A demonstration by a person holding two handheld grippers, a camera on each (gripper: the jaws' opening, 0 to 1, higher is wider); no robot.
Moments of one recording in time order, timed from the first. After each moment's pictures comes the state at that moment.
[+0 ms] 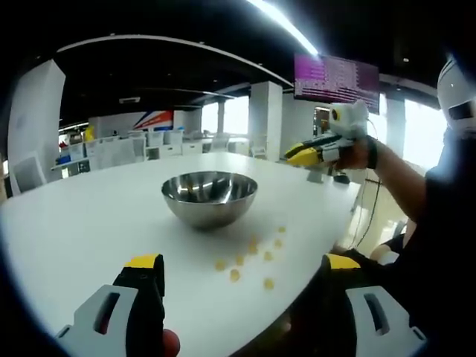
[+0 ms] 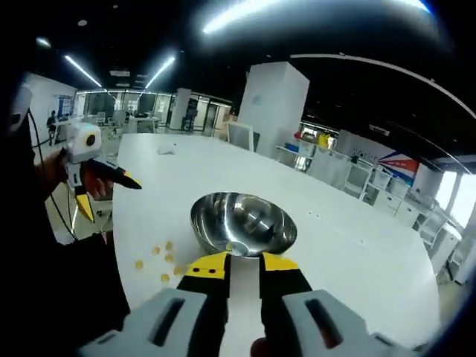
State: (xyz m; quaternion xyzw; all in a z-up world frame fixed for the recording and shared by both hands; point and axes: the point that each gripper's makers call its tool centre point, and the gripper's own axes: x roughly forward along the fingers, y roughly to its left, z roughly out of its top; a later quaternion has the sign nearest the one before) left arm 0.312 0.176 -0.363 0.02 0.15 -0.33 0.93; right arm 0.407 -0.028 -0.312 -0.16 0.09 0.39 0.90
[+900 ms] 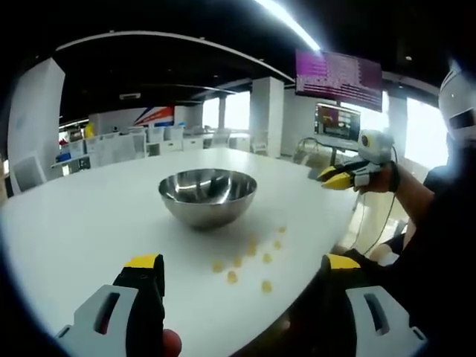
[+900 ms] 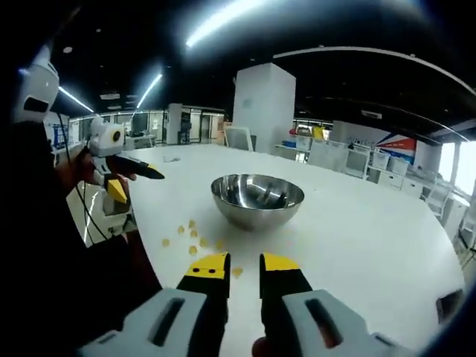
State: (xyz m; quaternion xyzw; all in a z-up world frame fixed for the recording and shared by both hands) left arm 0.316 0.169 -0.364 0.03 0.16 -0.32 0.93; right arm 0.358 -0.055 -0.360 -0.11 0.12 0.40 0.90
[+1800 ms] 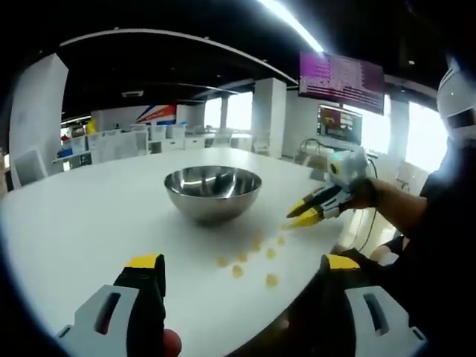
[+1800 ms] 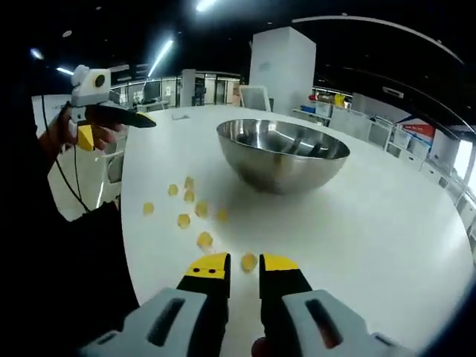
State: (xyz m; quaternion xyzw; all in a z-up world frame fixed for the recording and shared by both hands) left arm 0.314 0.183 -0.370 0.02 0.16 -0.32 0.93; right arm 0.390 0.005 -0.448 -0.17 0.21 0.43 0.86
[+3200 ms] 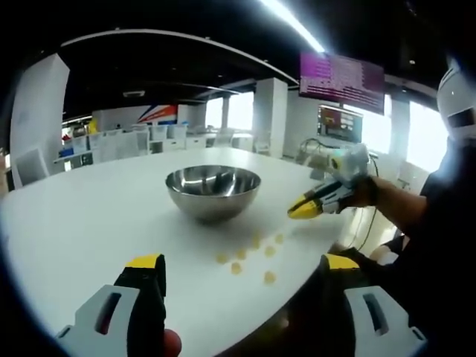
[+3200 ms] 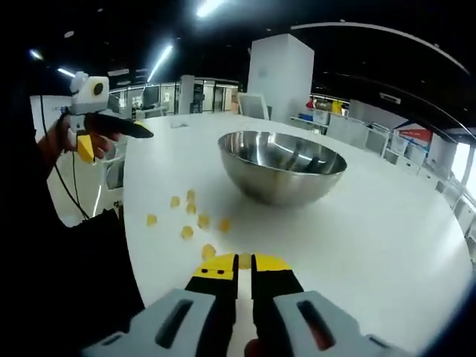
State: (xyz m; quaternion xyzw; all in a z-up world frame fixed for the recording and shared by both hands) left arm 0.308 0.181 -0.368 0.02 0.16 -0.32 0.93; right arm 0.378 -0.003 -0.413 -0.16 0.18 0.43 0.87
